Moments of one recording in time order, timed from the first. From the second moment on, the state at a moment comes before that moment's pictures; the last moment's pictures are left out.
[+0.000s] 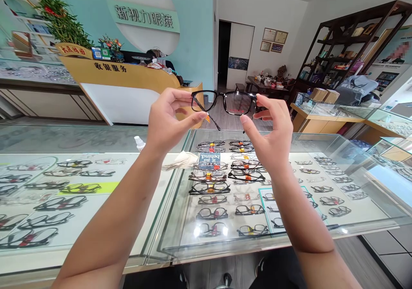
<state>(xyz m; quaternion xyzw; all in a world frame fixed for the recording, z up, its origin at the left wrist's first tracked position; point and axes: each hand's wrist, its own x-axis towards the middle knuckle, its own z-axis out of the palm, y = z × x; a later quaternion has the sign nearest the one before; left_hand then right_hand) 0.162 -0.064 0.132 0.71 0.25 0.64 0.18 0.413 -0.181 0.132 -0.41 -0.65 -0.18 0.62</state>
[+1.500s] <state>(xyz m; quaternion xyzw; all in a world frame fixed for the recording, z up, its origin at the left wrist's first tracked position) 0.188 -0.115 0.132 0.68 0.31 0.66 -0.04 0.420 -0.167 0.122 -0.48 -0.63 -0.15 0.59</state>
